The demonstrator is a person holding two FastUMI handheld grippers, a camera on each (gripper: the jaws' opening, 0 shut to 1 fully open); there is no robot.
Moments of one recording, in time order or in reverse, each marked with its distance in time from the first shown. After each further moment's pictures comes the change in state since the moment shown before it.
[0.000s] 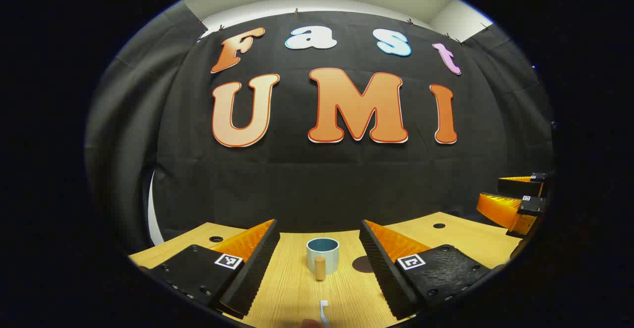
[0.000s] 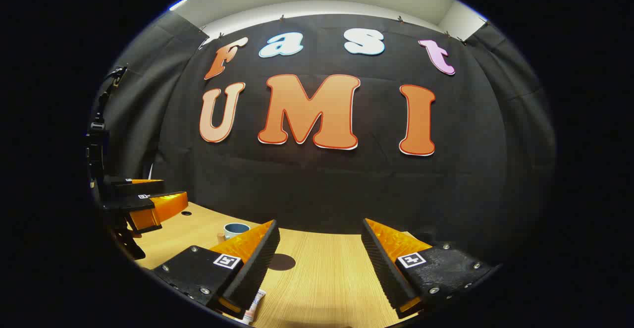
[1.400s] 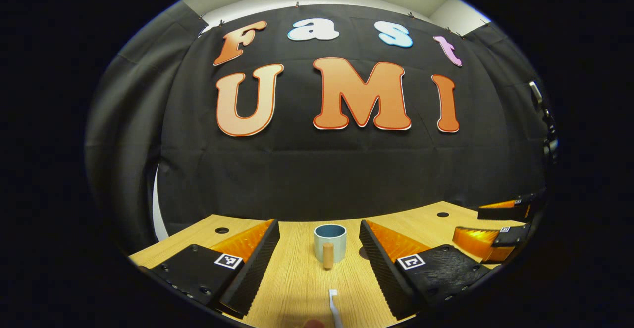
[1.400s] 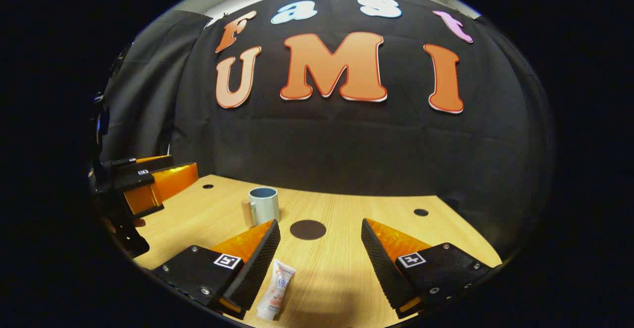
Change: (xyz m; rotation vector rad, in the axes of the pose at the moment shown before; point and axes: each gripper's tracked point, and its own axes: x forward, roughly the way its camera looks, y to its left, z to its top) left arm -0.017 0.017 -0.030 0.012 0.067 0.021; right arm -0.003 0.060 -0.094 0.042 0.279 0.138
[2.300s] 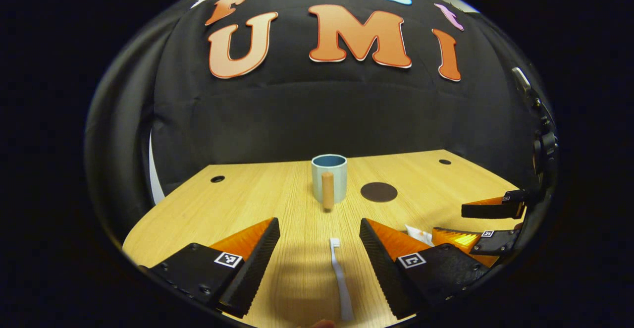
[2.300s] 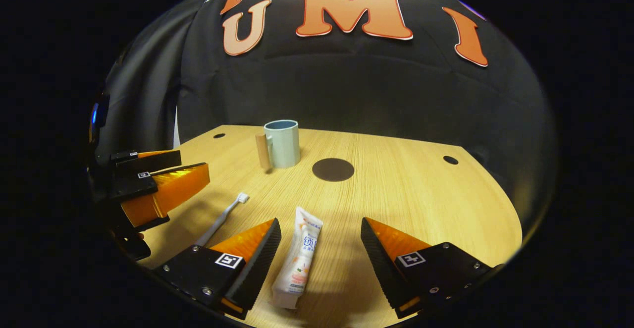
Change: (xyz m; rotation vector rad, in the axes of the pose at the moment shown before) left arm -0.011 -0.010 -0.130 0.013 0.370 -0.028; right arm 0.013 0.041 -0.101 -0.019 0.305 0.080
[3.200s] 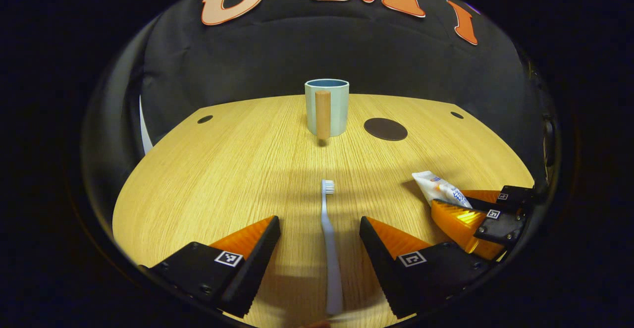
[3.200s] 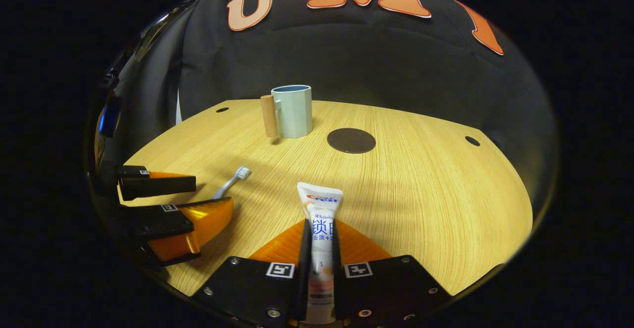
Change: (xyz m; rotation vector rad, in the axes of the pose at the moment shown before) left arm 0.023 -0.012 -0.087 -0.043 0.331 0.017; right arm 0.024 0.018 -0.033 -0.009 0.113 0.050
